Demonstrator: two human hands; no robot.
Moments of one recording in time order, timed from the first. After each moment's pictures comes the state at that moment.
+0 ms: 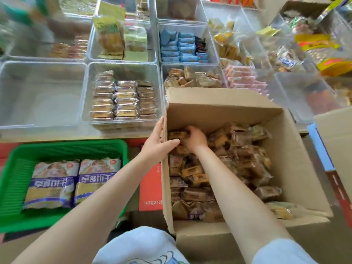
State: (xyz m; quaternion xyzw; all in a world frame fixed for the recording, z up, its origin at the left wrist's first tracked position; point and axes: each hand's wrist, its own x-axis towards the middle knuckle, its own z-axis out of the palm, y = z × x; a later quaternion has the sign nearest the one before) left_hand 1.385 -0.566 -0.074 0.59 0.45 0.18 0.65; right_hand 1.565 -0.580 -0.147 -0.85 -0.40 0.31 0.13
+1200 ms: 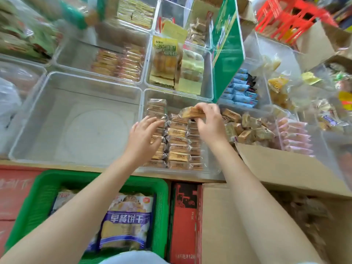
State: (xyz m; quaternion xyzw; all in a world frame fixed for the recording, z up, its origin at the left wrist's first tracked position) left_hand 1.233 -0.301 -0.153 0.79 0.48 0.20 0.32; right_hand 1.451 -0.321 -0.084 -0.78 -0.57 0.15 0.23
